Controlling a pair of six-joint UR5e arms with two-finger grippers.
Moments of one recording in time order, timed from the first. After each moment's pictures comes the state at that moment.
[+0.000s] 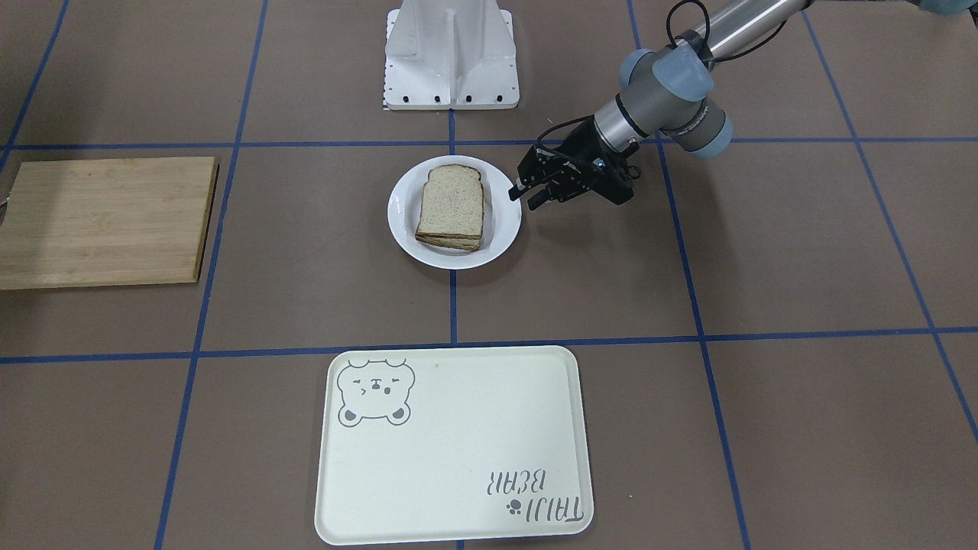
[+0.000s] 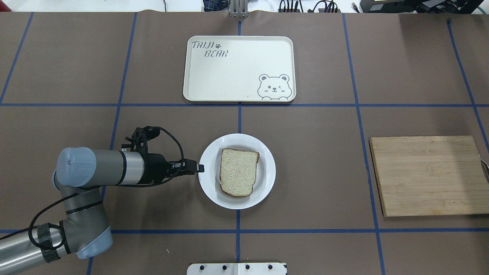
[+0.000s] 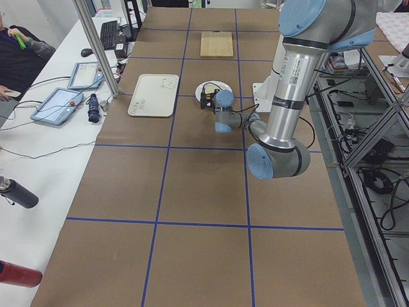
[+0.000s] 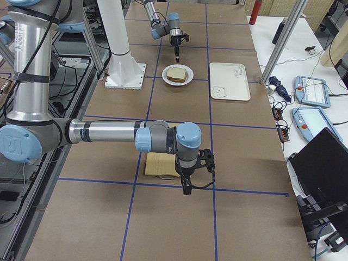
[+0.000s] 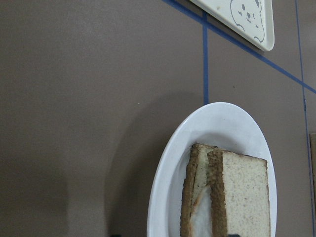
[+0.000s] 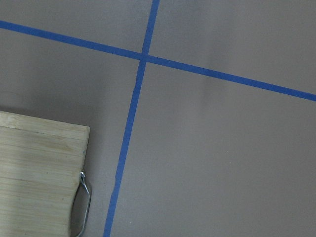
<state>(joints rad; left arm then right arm) -0.44 -1.89 -1.55 -2.82 -1.83 -1.56 1.57 -1.70 1.75 -1.61 2.23 -0.20</state>
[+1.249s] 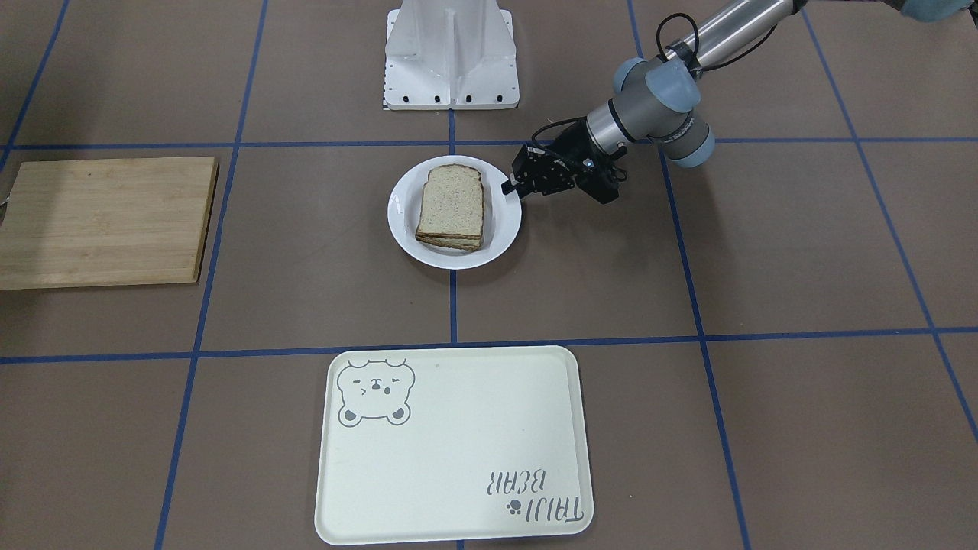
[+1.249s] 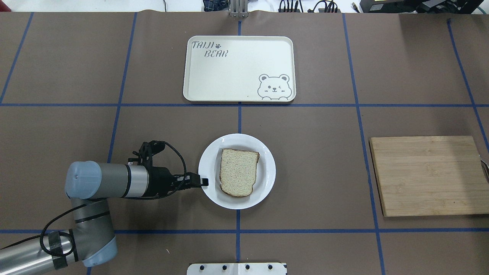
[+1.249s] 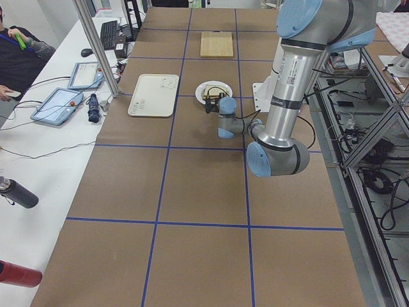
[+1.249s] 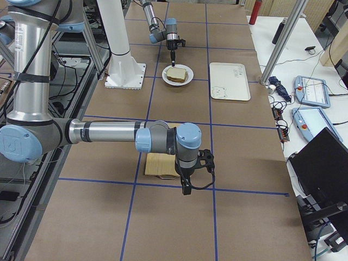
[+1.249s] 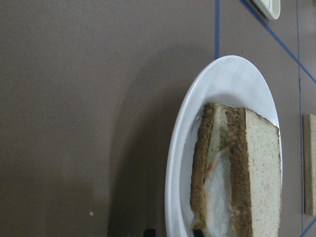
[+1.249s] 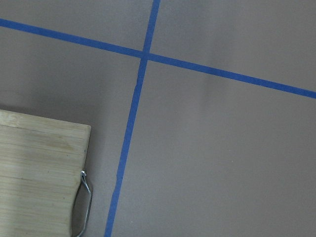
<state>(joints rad) -0.38 -1.91 -1.47 -2.95 -1.82 -1.61 1.57 -1.70 1.74 -1.61 2.23 -0.19</state>
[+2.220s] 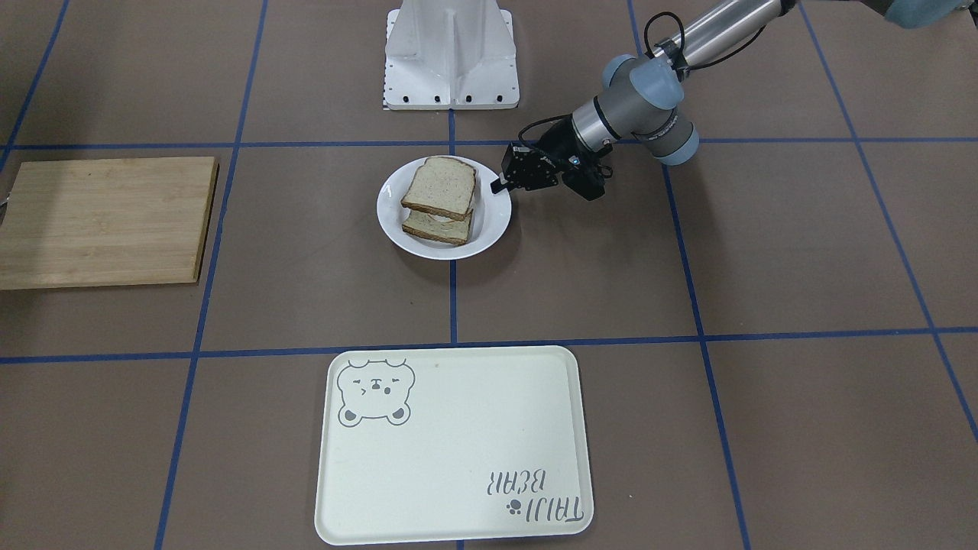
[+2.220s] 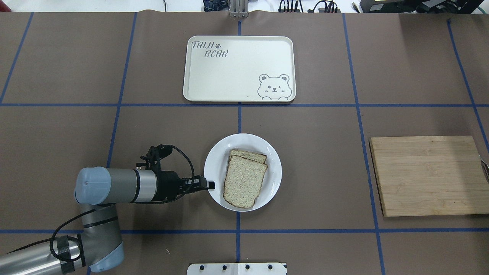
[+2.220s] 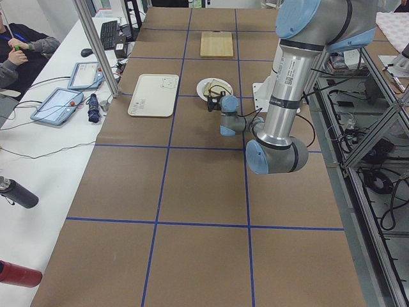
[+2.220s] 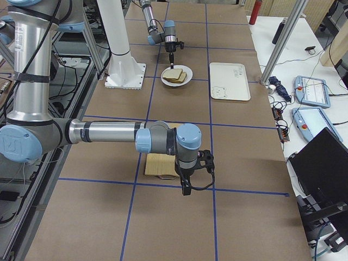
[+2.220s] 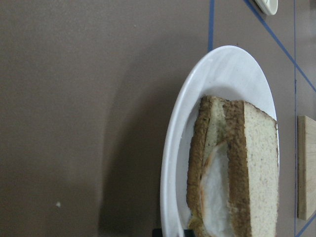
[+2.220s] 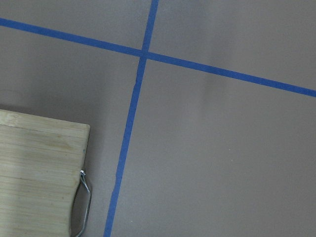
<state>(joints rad) -0.35 -1.94 -1.45 -2.96 -1.78 -1.64 1.57 -1.70 1.74 -1.61 2.23 -0.19</state>
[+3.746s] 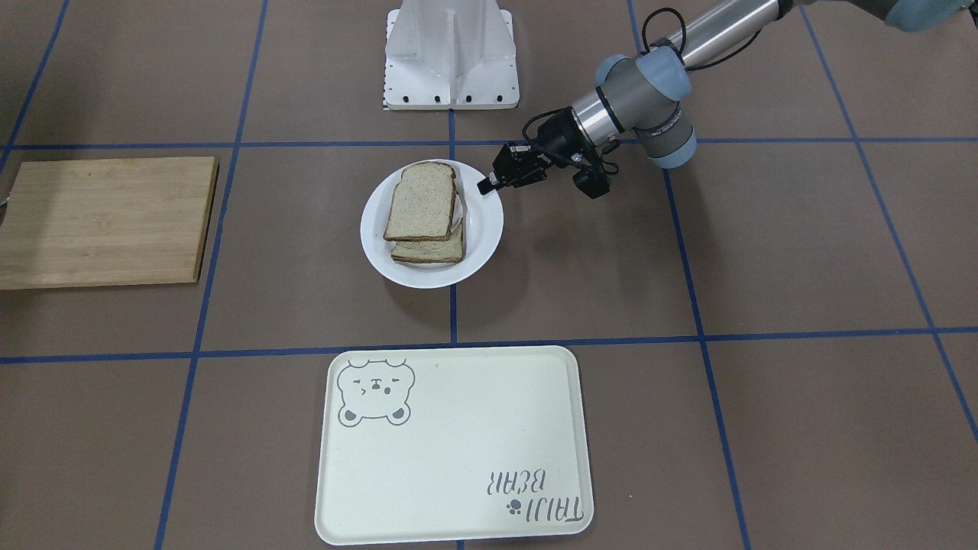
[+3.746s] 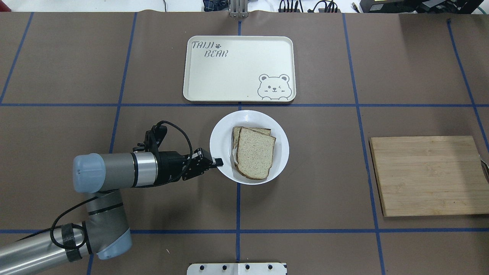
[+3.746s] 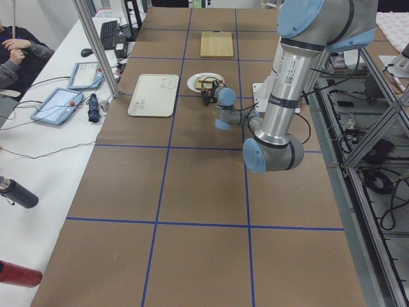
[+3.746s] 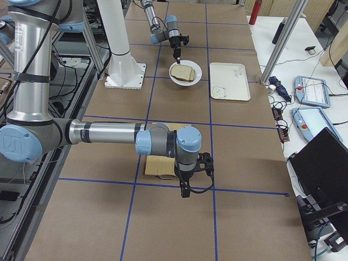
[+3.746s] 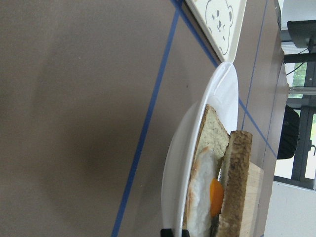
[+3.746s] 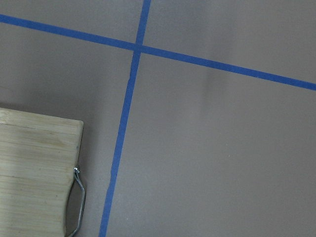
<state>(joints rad) -0.41 -1.99 -1.49 -3.01 -1.71 -1.93 1.57 -1.70 1.72 -1.61 2.23 -0.19</state>
